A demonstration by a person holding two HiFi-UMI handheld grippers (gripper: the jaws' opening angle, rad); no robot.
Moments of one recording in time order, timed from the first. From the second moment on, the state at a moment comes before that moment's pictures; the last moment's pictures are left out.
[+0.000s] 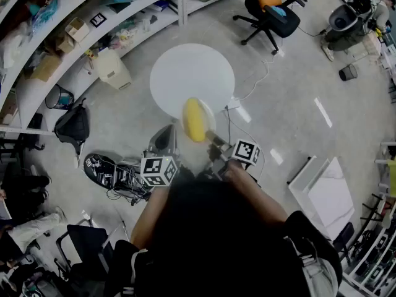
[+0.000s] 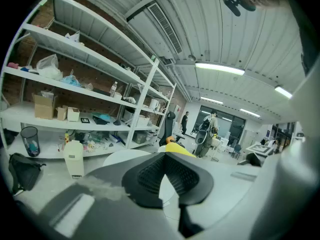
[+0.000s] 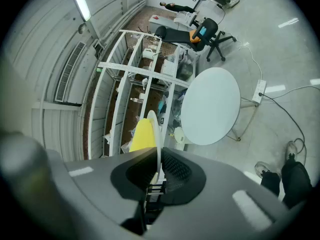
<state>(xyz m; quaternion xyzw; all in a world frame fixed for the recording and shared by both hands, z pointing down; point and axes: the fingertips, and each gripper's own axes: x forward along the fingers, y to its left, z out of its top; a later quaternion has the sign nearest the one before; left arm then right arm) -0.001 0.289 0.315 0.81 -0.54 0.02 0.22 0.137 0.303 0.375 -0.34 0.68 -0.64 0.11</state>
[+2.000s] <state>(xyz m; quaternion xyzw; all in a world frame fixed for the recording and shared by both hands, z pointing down) -0.048 0.245 0.315 0.81 -0.54 0.01 0.23 0.096 0.253 0.373 -0.37 0.66 -0.64 0.15</state>
